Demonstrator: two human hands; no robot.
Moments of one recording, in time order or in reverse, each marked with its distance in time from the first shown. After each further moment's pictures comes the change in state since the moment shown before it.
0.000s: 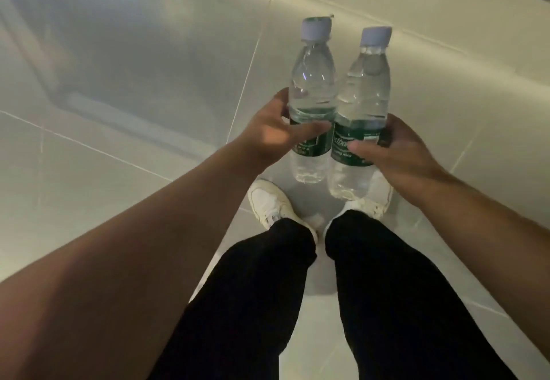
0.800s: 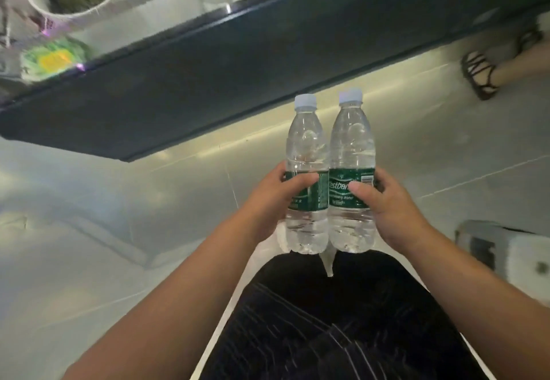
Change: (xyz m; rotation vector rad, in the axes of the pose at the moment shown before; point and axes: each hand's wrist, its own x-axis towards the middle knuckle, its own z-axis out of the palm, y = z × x) left_hand -0.467 0.261 0.034 0.147 -0.495 0.053; right_hand -0.549 -0.196 0.022 0.698 0.565 -0.150
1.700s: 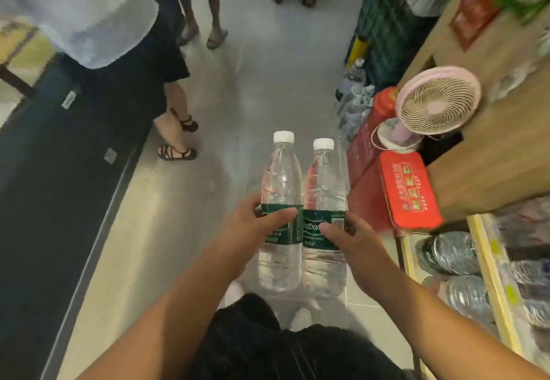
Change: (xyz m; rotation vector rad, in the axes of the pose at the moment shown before) left_hand -0.119 -0.071 0.578 0.826 -0.796 0.090; right_hand -0.385 0.136 -0.384 0.614 0.959 -0.153
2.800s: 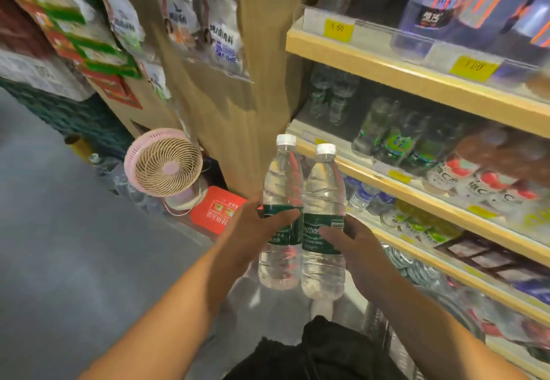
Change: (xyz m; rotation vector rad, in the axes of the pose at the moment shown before) left_hand 0.118 0.080 0.378 0.657 -0.944 0.127; right_hand -0.075 0.029 -0.244 0.563 1.056 -0.064
